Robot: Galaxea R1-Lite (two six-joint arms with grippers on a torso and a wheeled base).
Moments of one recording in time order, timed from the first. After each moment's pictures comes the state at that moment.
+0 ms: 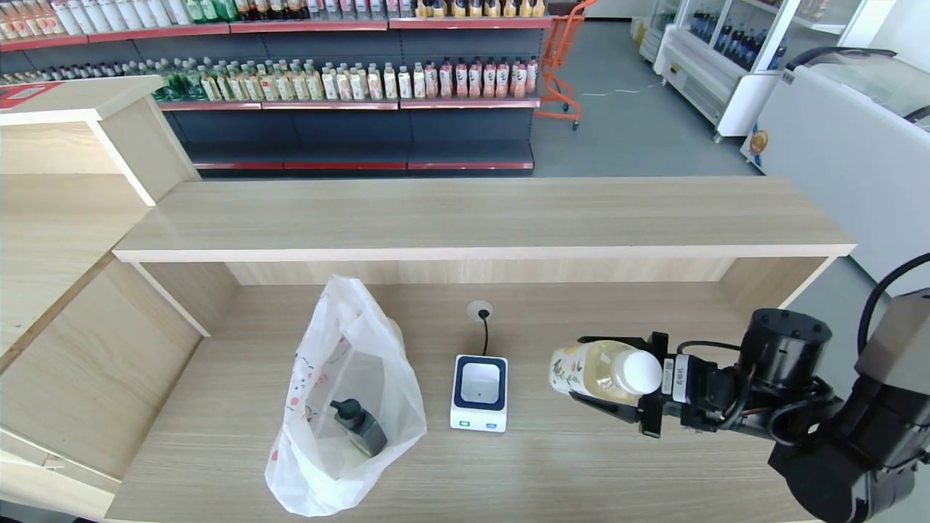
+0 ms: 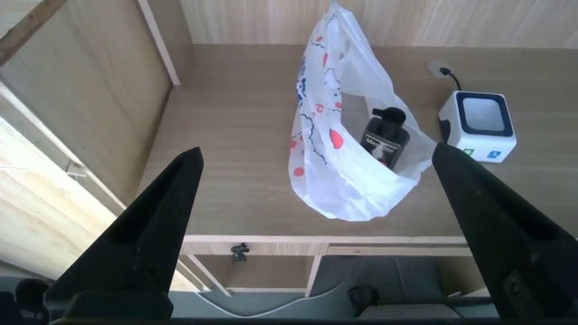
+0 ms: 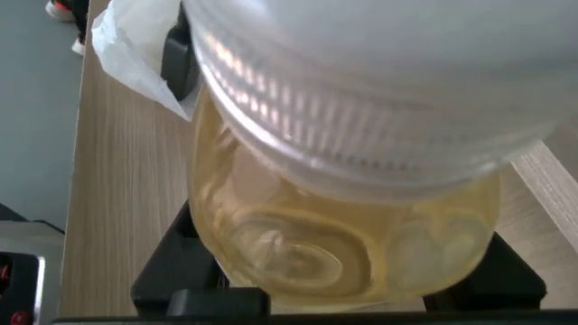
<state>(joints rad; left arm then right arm) 0.00 0.00 0.00 0.00 -0.02 0.00 0.27 2.05 -0.42 -1.55 0.89 -0.85</state>
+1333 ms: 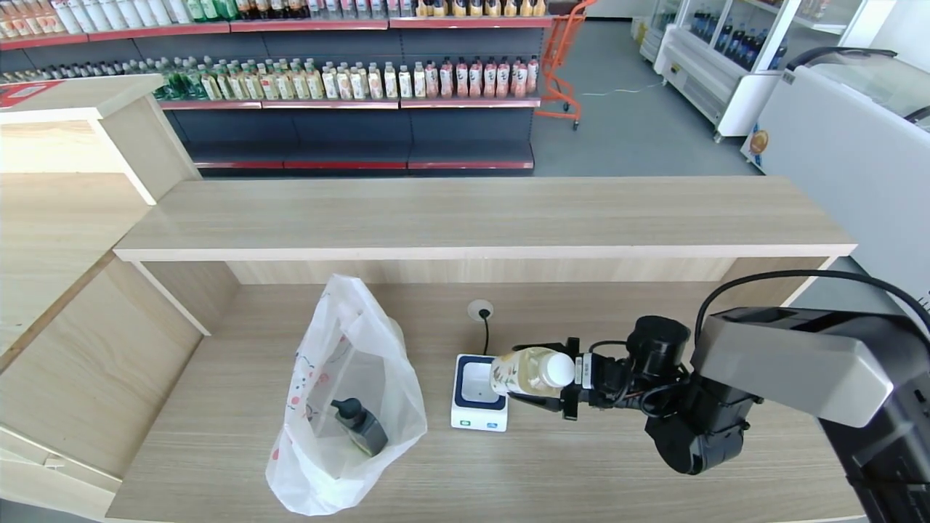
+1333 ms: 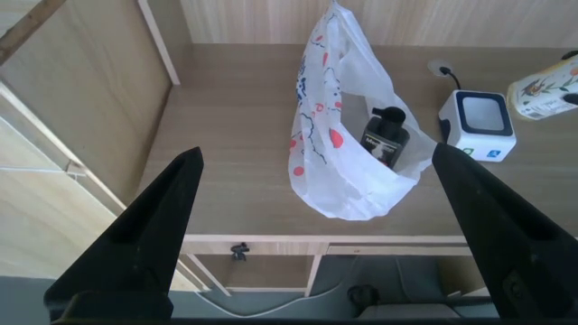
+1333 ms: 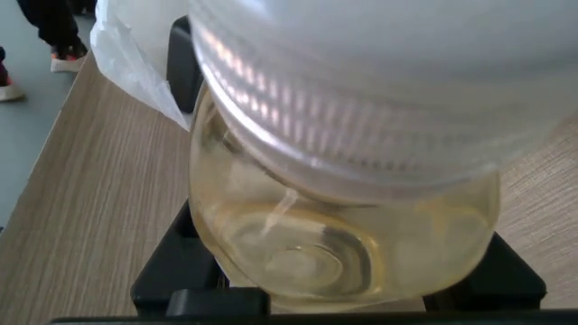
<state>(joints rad) 0.00 0.00 0.00 0.00 -0.02 0.00 0.35 2.47 -0.88 -1.57 1.01 -0.75</state>
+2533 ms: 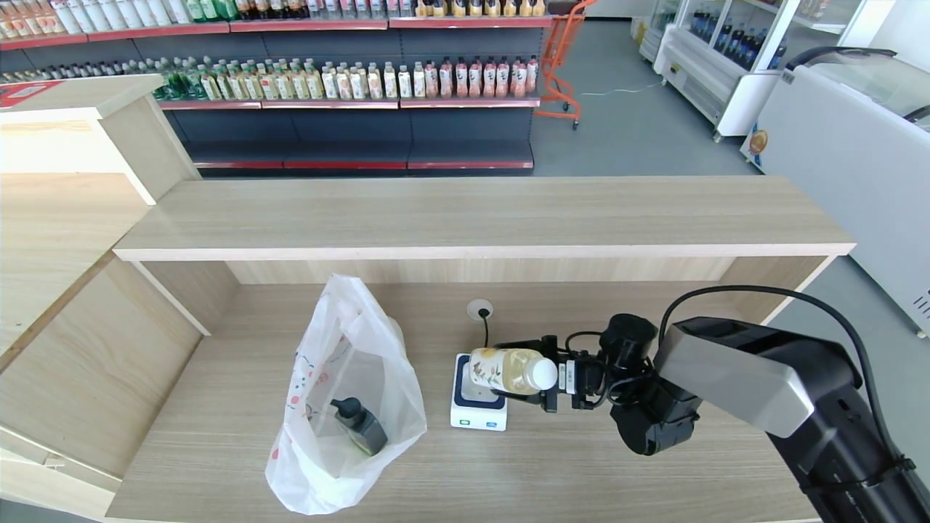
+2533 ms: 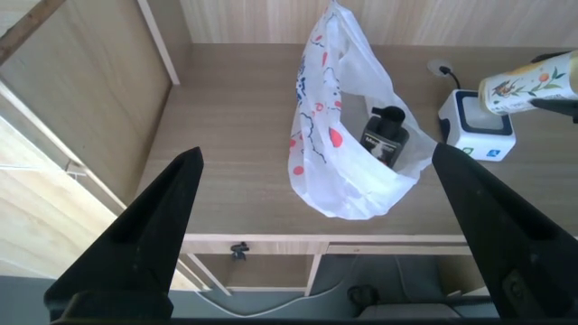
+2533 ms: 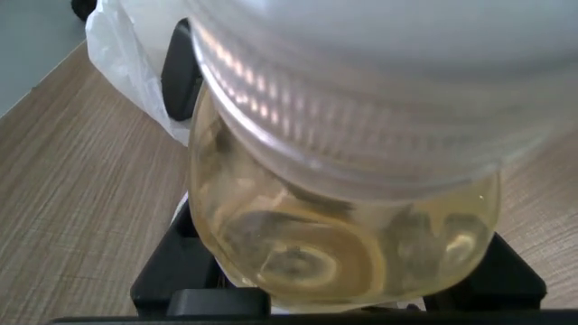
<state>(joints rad) 0.00 0.00 0.00 0.00 -0.02 0.00 0.36 2.64 -1.17 -1.57 1.15 -0.79</state>
